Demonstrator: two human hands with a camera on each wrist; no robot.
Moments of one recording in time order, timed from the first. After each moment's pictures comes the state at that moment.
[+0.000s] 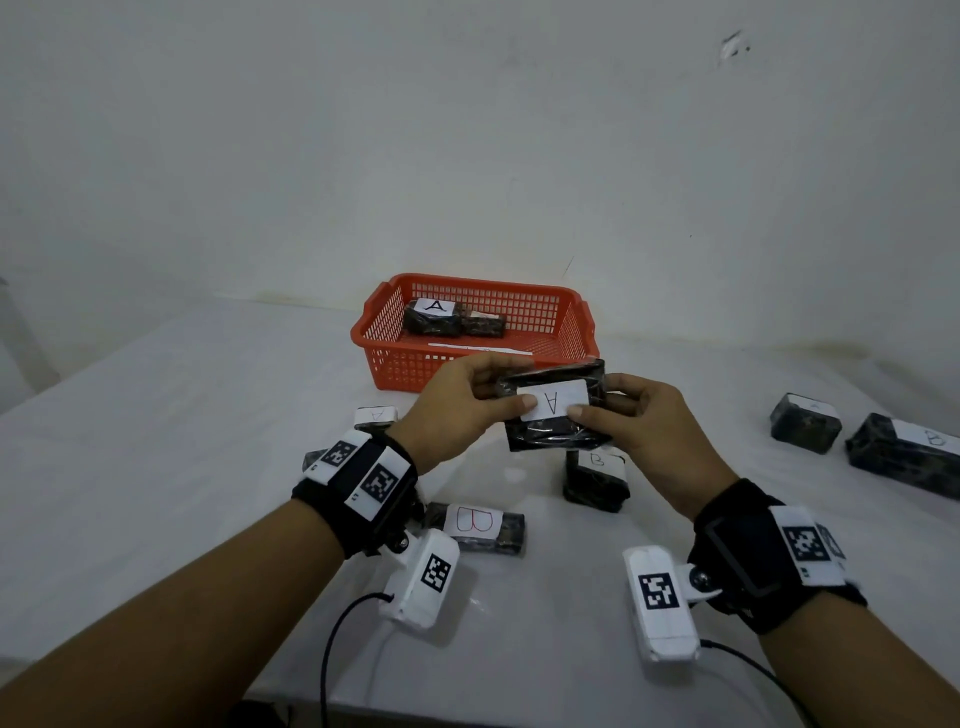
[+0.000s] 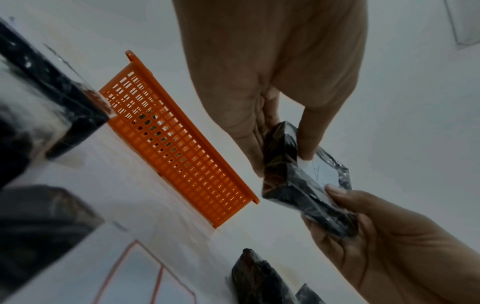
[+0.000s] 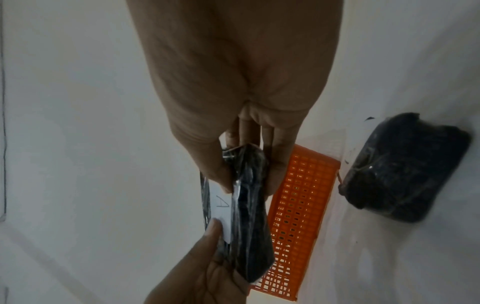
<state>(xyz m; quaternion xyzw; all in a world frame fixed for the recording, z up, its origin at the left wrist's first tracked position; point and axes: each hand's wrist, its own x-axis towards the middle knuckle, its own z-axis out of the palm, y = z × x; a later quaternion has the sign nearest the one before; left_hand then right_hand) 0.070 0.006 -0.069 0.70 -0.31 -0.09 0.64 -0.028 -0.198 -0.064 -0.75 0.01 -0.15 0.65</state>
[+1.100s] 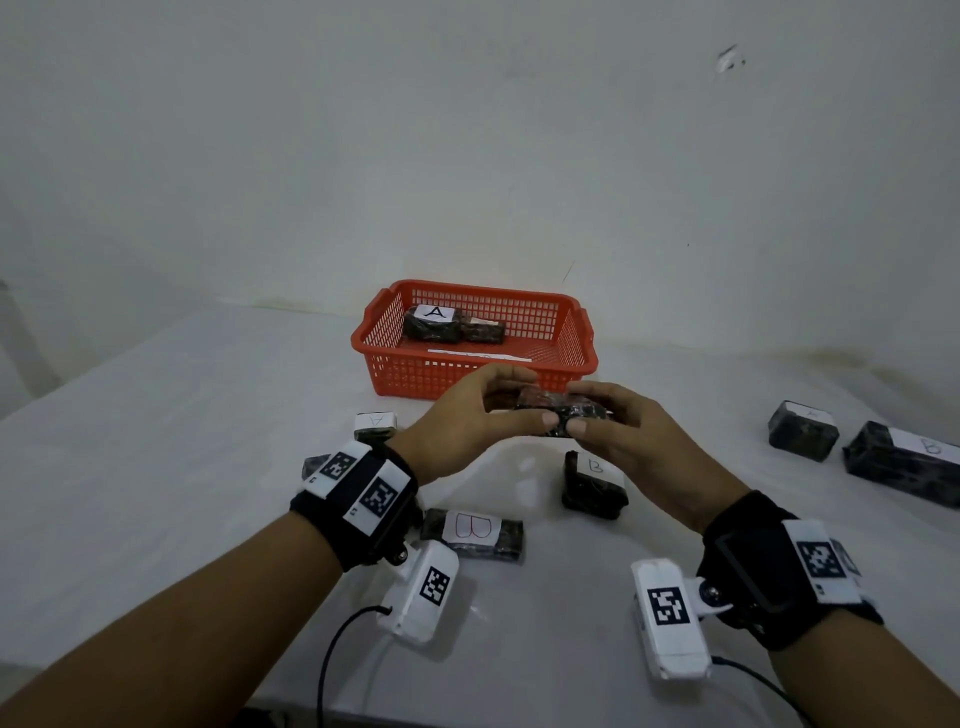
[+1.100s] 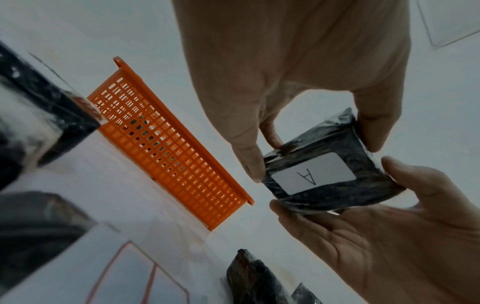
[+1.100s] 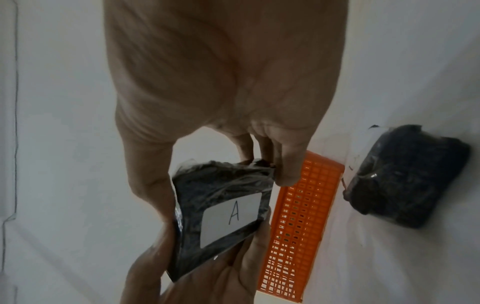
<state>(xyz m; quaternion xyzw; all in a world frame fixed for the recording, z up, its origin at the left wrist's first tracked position) 0.059 0.007 -0.064 0.71 -0.32 -0.14 0.61 -0.029 -0.203 -0.069 -0.75 -0.02 -0.08 0.66</state>
